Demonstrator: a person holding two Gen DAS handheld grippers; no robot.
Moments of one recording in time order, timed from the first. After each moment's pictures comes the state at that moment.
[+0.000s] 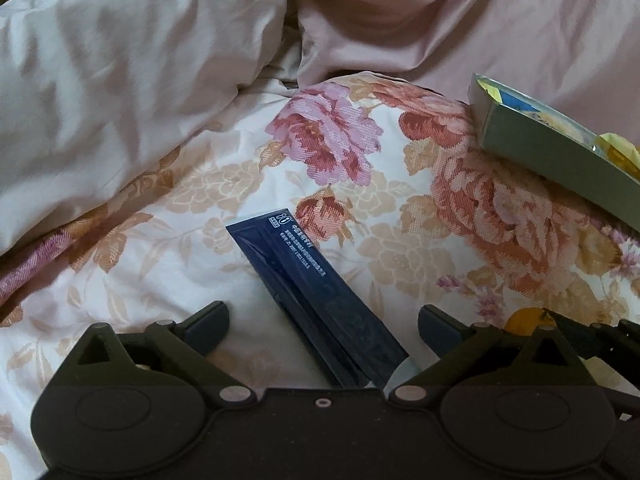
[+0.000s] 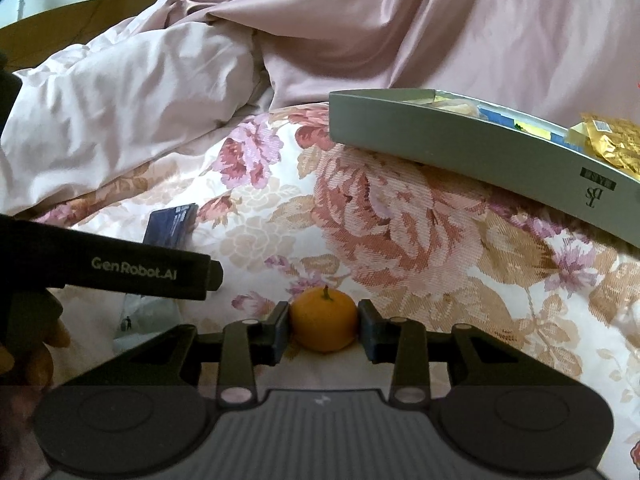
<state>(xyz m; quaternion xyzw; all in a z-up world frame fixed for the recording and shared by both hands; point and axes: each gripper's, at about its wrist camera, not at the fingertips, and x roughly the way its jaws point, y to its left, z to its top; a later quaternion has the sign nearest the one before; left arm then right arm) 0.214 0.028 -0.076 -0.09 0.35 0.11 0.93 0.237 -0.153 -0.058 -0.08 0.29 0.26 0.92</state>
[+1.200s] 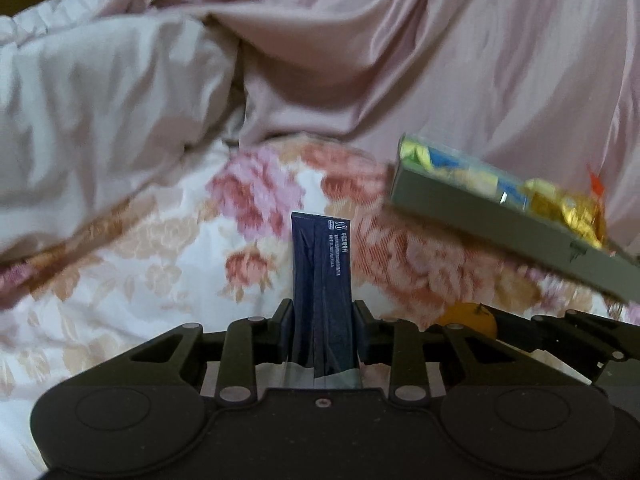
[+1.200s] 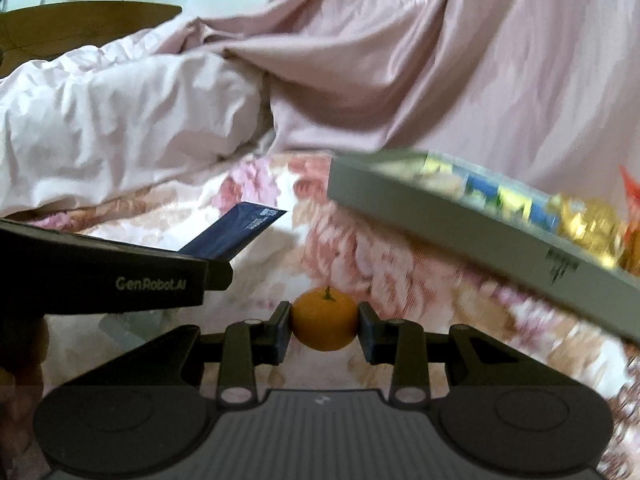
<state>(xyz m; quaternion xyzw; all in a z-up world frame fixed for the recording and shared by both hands) 0.191 0.004 -0.054 -0.12 0.23 0.04 0.96 0.217 -0.151 -0.034 -0.13 0.21 0.24 0.94</state>
